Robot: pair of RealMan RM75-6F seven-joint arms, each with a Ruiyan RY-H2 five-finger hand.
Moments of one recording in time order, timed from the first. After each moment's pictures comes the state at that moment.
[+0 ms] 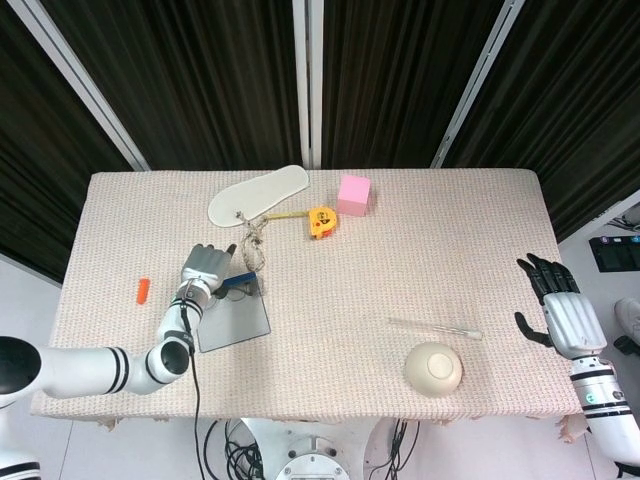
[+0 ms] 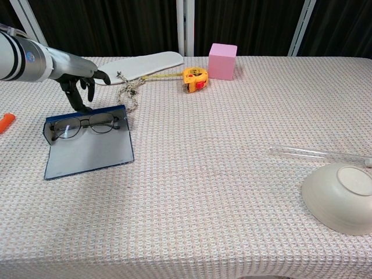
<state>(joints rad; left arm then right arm) -1.18 -1.42 -0.06 -1.59 0.10 0.90 0.93 0.24 -1.11 0.09 -1.57 -1.43 1.28 0.09</state>
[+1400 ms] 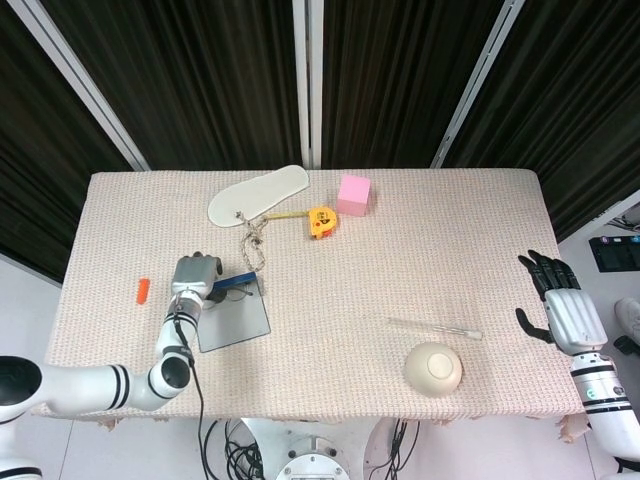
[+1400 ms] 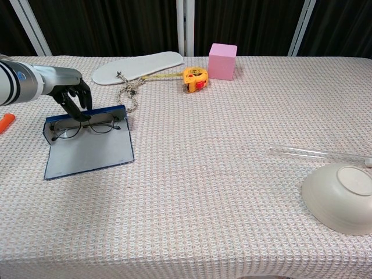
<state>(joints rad) -1.03 -1.52 -0.14 -1.54 0.14 1.03 0.78 0.25 -1.12 0.10 -1.56 -1.42 1.27 0.11</state>
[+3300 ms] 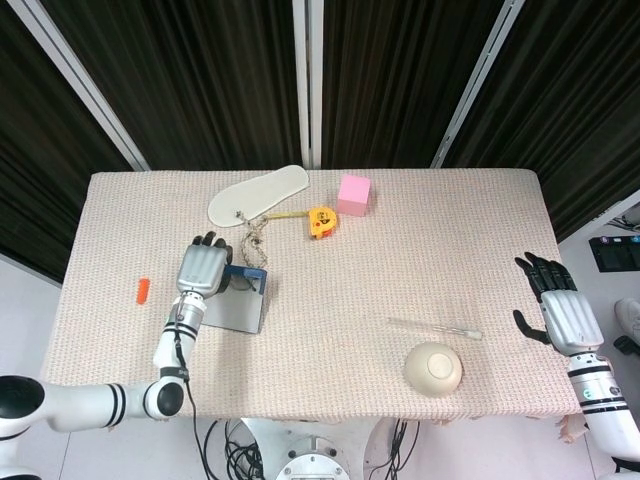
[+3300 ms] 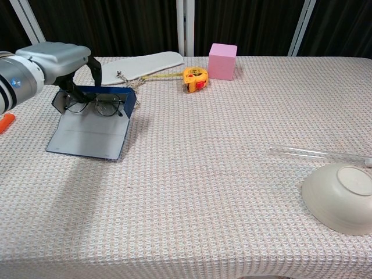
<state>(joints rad) -0.89 -1.61 -0.10 -1.46 0.71 1.21 0.65 0.26 -1.13 0.09 -1.56 -1.41 1.26 0.10</state>
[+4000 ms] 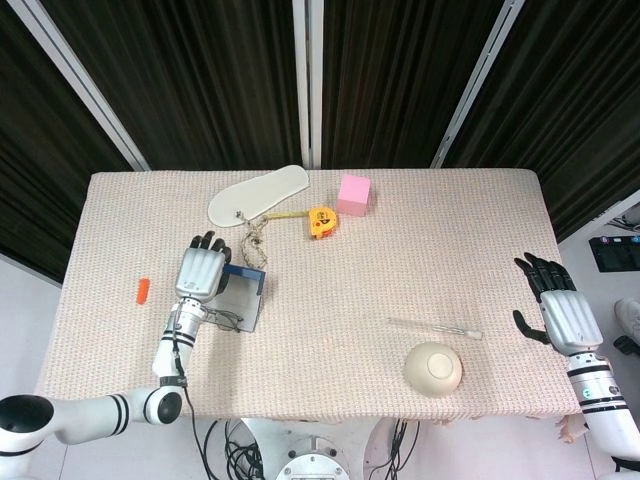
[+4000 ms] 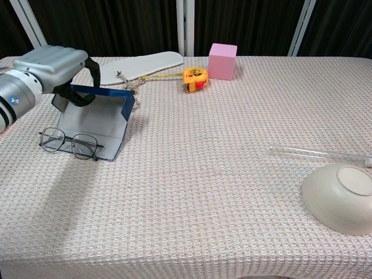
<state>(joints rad) -0.79 -1.71 -0.12 -1.31 0.91 1.22 0.59 0.26 -1.13 0.09 -1.56 -1.41 1.25 0.09</state>
